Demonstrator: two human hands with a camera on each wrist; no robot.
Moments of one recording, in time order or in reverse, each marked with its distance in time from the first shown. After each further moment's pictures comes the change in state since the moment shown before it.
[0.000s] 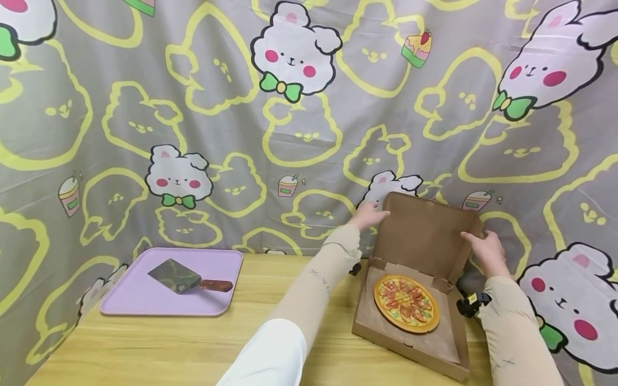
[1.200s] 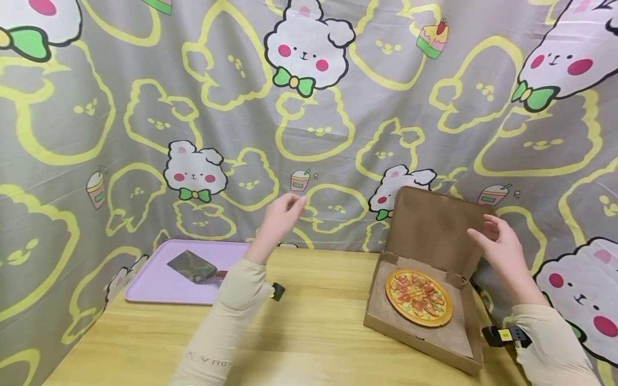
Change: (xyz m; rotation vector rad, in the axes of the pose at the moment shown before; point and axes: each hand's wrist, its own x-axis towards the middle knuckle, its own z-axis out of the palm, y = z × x) left_hand -0.174 -0.050 -0.188 -0.074 0.307 0.021; right_hand -0.074 -0.040 0.000 -0.009 -0.002 -0.356
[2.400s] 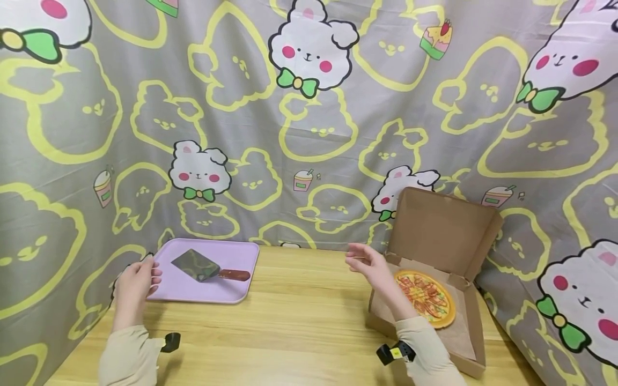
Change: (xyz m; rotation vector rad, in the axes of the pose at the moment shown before) left_hand -0.129 -0.207 -0.182 -0.178 0.427 -0.644; right_hand -0.056 -0.093 0.199 0.587 -0.418 -0.103
